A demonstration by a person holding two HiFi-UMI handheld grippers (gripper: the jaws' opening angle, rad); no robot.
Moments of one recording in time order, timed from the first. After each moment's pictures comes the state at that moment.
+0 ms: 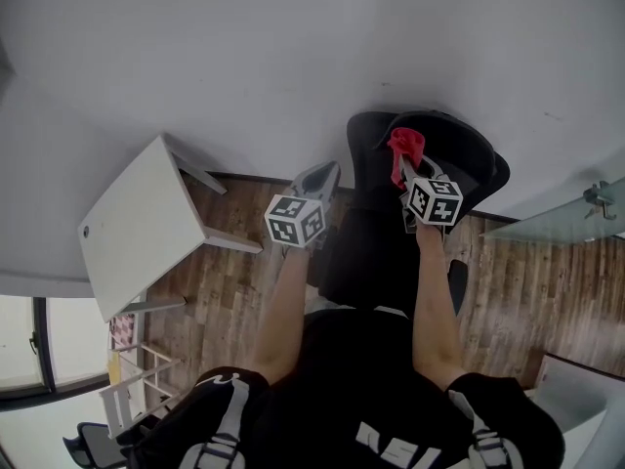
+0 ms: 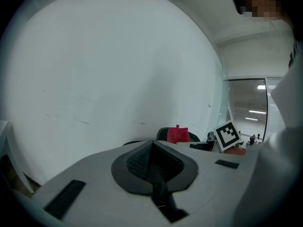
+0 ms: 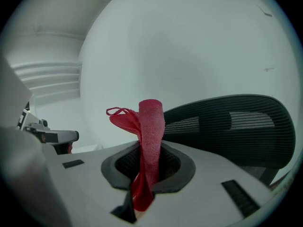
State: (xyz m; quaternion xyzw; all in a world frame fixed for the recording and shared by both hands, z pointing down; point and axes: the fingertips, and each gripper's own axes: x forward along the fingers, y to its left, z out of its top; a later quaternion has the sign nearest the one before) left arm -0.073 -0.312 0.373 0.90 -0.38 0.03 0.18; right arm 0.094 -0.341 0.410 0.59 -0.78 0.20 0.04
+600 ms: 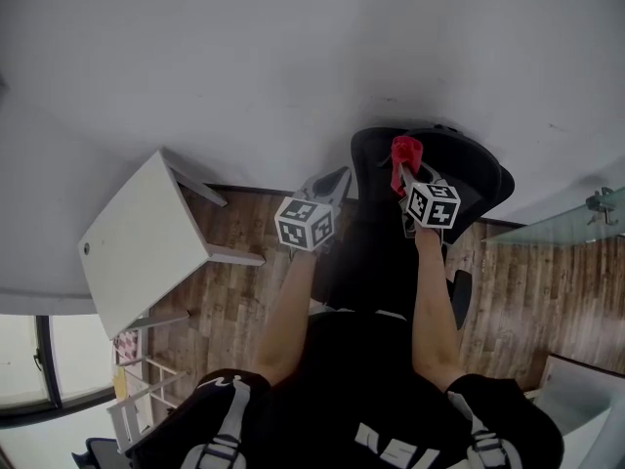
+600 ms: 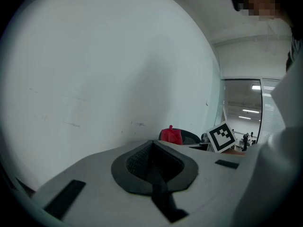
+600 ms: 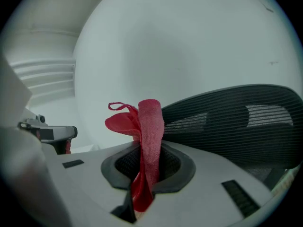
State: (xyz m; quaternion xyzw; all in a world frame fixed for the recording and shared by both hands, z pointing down) left arm -0.057 -0.349 0.375 0.92 -0.35 0.04 0.18; right arm 0.088 -0.380 0.427 0.60 -0.77 0.21 0.05
